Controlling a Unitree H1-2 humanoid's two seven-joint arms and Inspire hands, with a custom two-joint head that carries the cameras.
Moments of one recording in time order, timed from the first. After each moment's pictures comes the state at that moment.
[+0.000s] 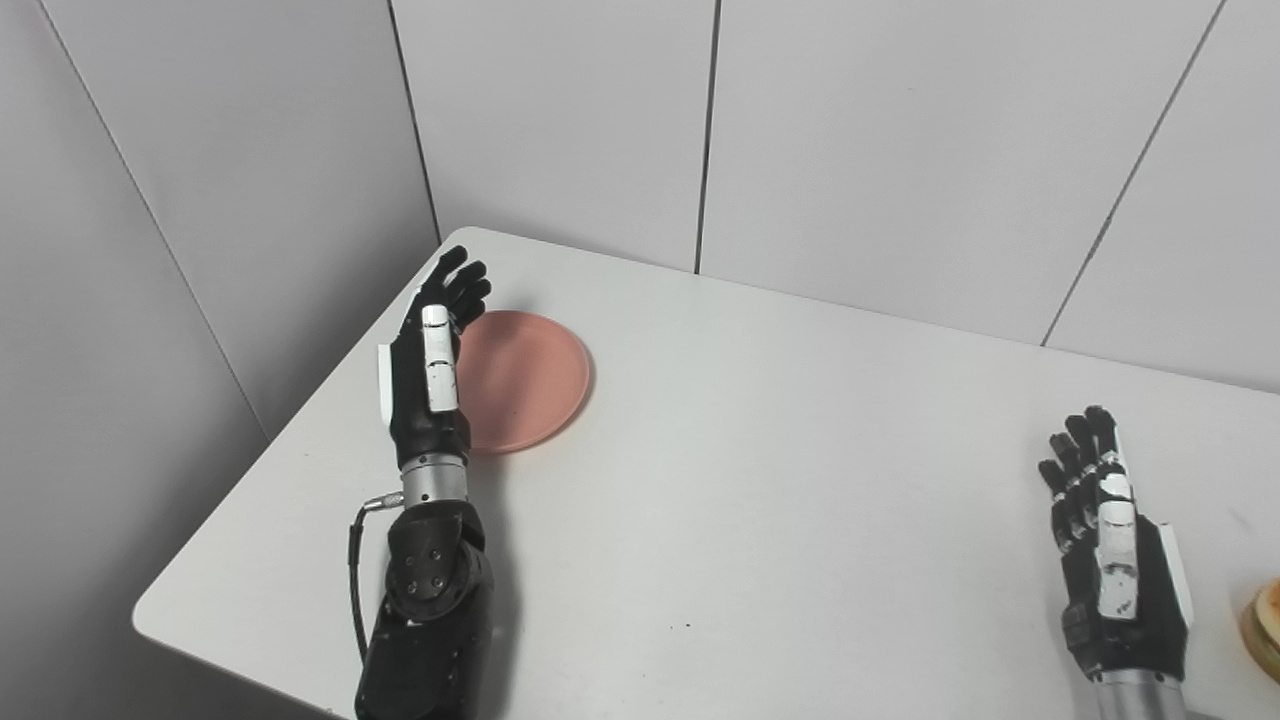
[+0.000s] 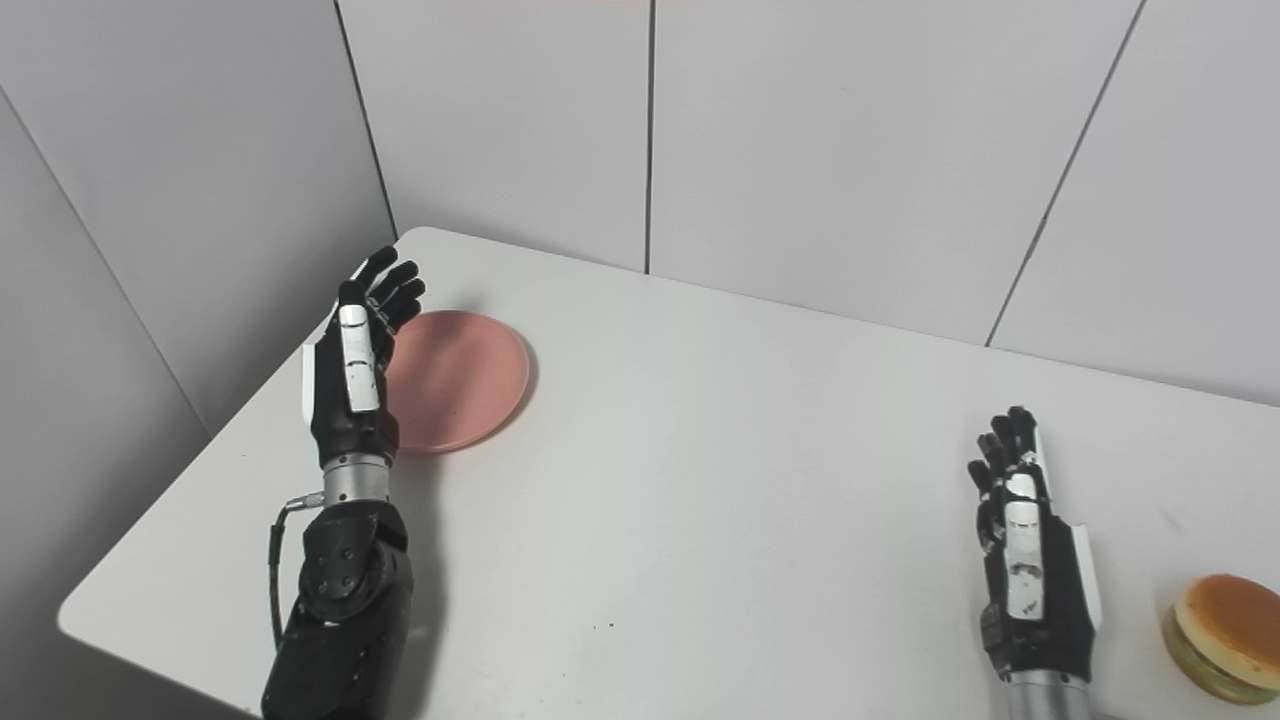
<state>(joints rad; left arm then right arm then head) -0.30 0.08 0.35 0.08 -0.07 -0.24 0.25 -0.30 -0.05 -0.03 0.24 0.19 -0.22 0.16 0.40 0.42</state>
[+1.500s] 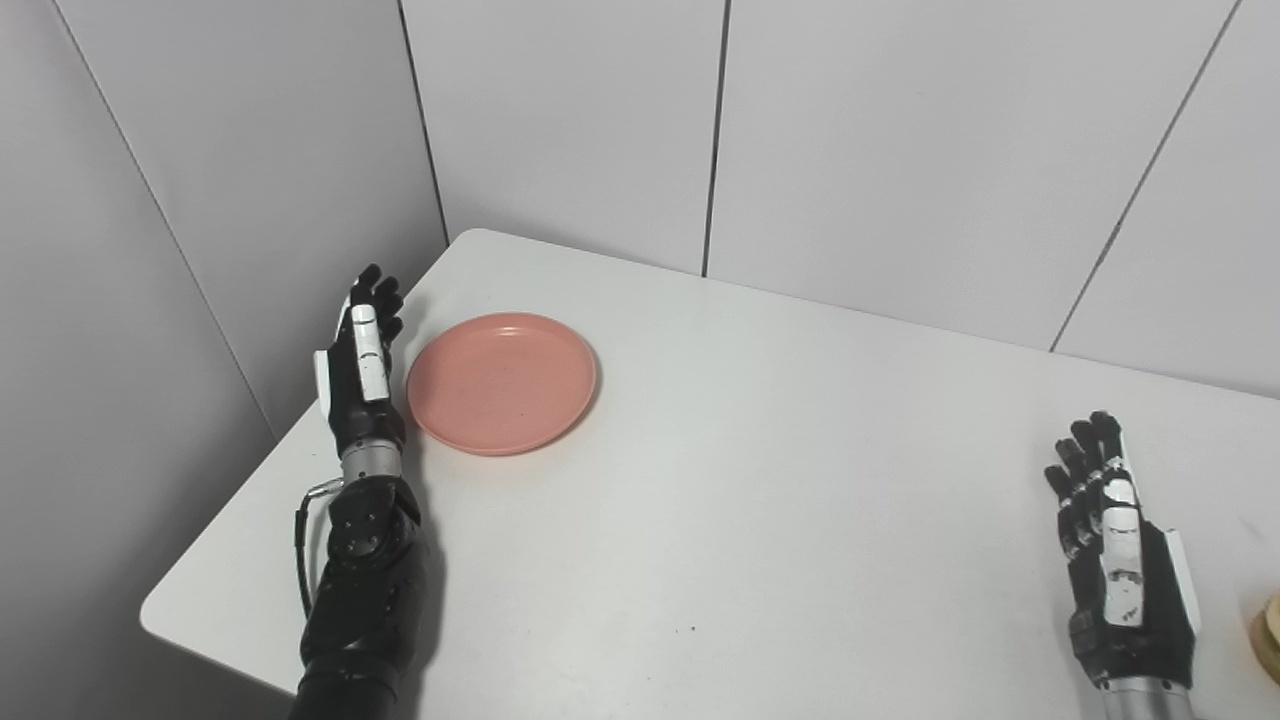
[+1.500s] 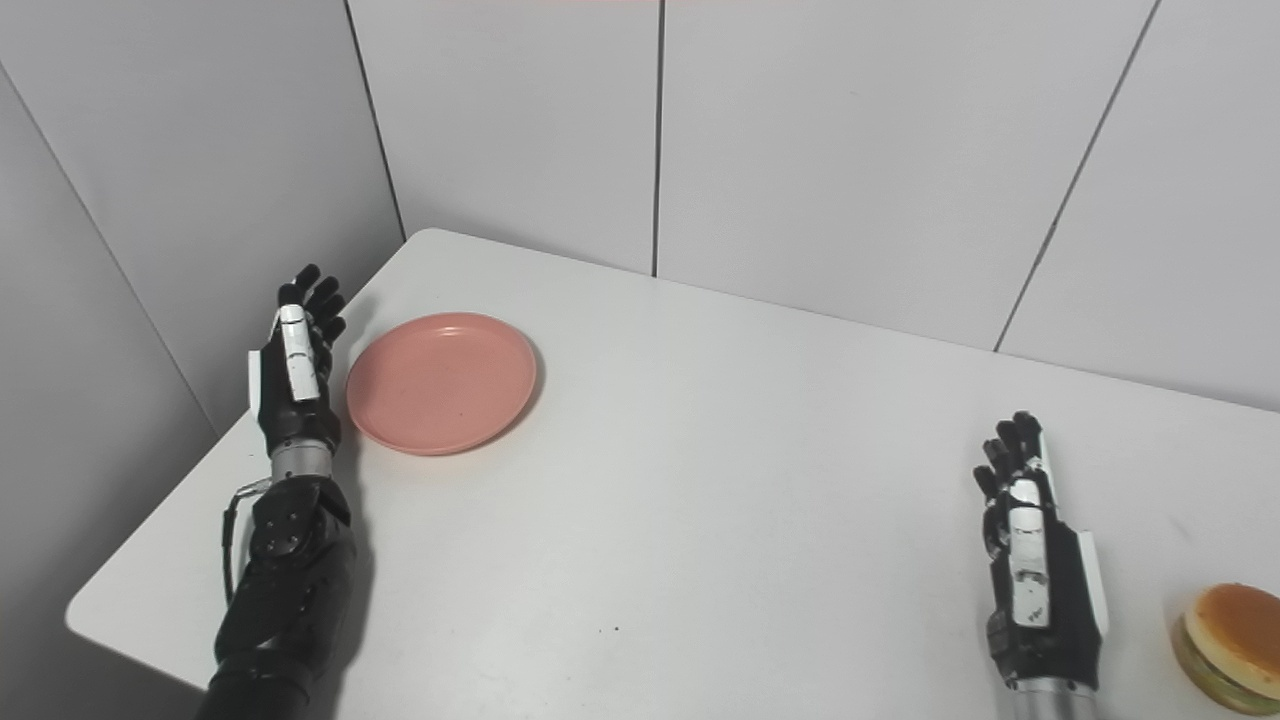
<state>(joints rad) -0.39 0.24 0.39 0.45 -0.22 -0.30 0.21 -0.29 -0.06 -0.03 0.23 0.19 -0.22 0.16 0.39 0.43</state>
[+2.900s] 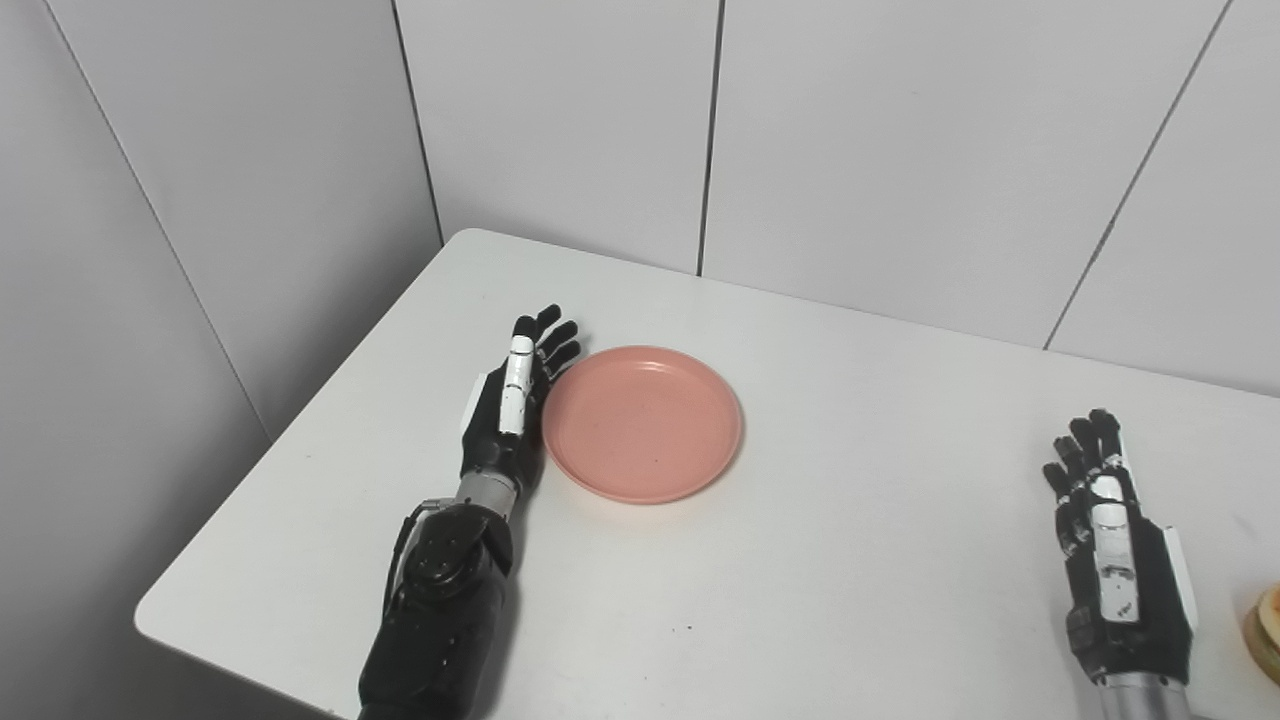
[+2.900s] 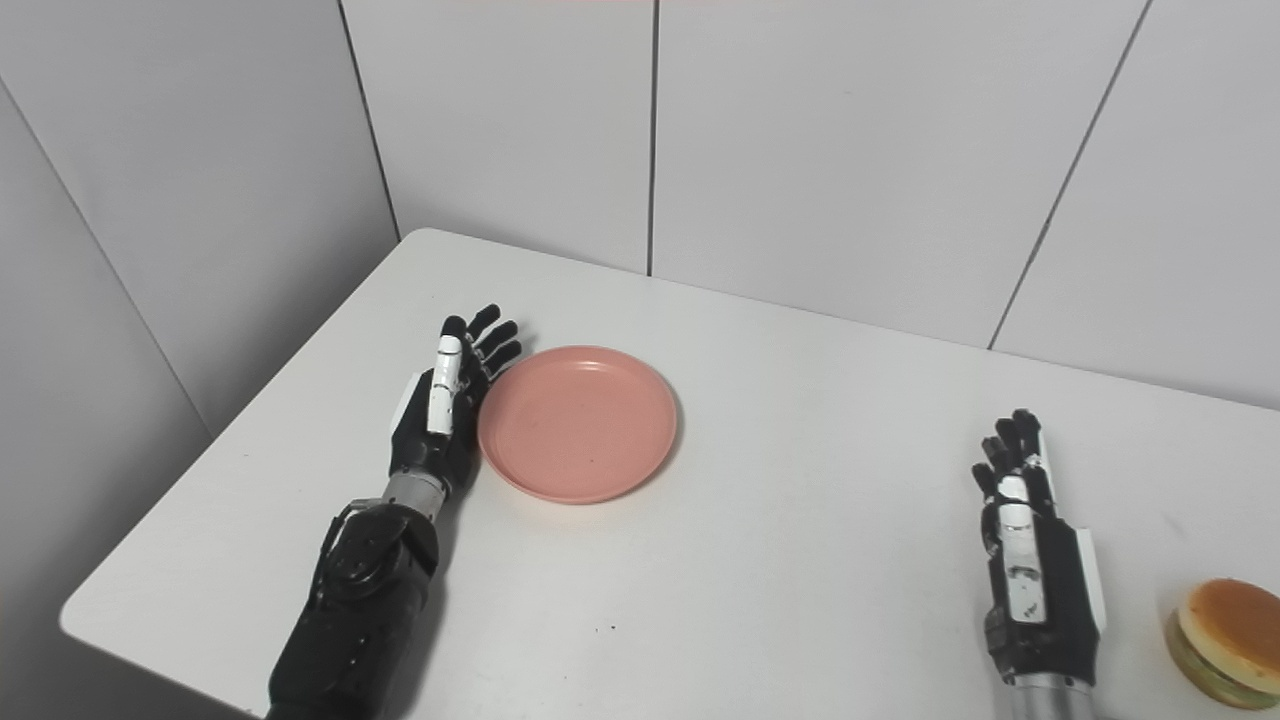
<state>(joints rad) -0.32 0.13 0.19 0.22 -0.28 -0.01 0.02 -0.30 -0.06 -0.03 0.24 0.19 -0.22 0.16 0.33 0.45</state>
